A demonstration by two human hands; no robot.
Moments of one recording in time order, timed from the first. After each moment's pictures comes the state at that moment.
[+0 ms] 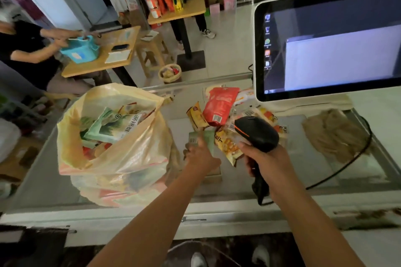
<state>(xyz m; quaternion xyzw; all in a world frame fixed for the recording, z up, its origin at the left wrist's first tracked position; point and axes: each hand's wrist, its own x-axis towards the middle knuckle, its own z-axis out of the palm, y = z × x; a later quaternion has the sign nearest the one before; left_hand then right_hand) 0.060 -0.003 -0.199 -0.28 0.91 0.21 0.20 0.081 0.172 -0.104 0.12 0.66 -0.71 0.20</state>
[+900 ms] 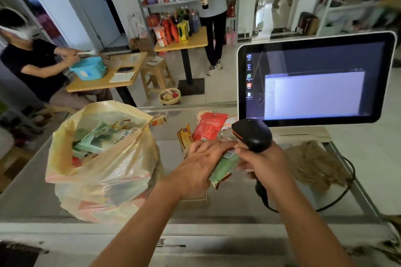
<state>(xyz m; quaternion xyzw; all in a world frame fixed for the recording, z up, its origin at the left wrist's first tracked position) 0.082 0.025 -0.105 0.19 0.97 0.16 -0.04 0.046 0.209 -0.073 0.05 0.72 -0.68 0.13</state>
